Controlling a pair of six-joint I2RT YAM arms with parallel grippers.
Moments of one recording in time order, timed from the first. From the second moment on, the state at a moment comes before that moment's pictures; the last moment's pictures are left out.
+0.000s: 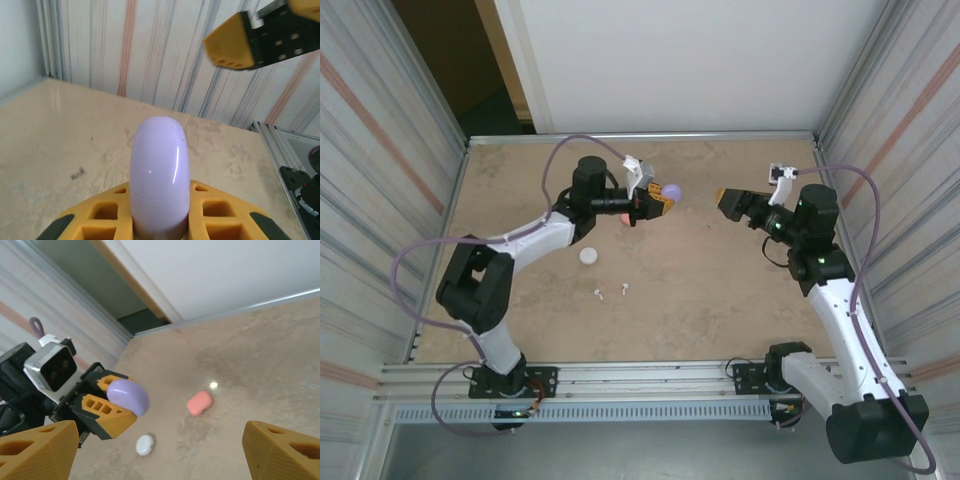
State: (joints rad) left arm -0.55 1.76 1.19 0.33 0.86 -0.01; right arm 0.10 0.90 0.84 -0.18 -0.54 0.54
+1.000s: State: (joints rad) left arm -0.55 2.27 1.73 -0.33 0.63 -0.02; right arm 0.04 0.86 0.79 -0.27 -0.49 0.54
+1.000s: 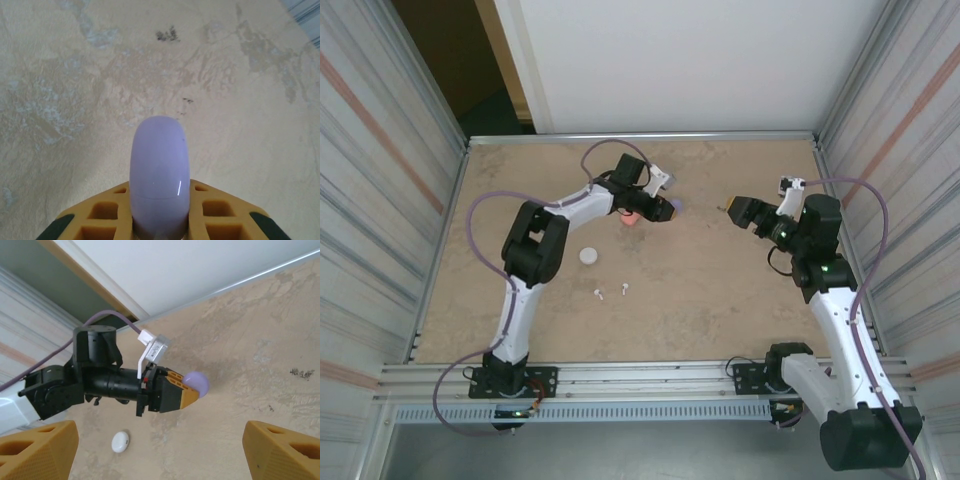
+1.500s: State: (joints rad) left arm -0.56 2.36 1.83 -0.40 0.59 -0.03; right arm 0.04 0.81 0.76 -0.27 -0.45 0.54
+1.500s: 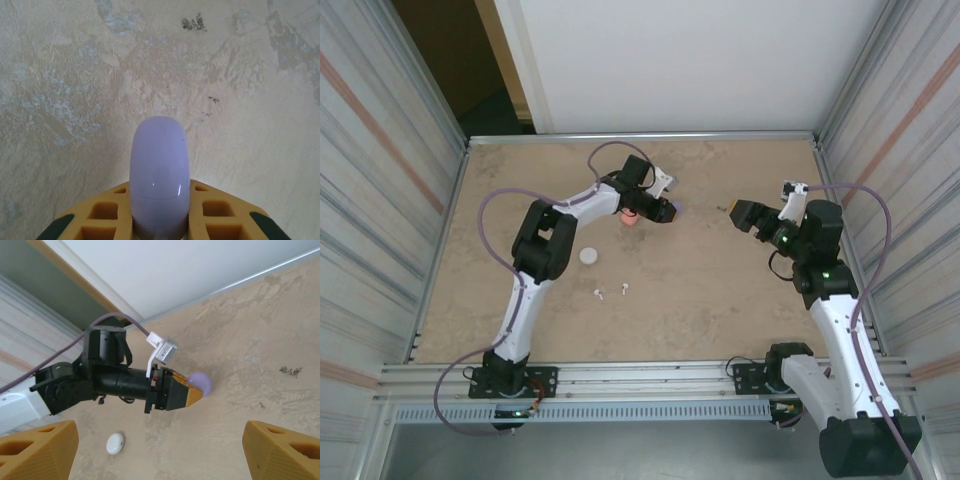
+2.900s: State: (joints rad) left arm -0.57 1.99 1.55 -0.19 0.55 -0.10; right arm 0.04 0.73 0.73 -0.30 -0.44 0.54
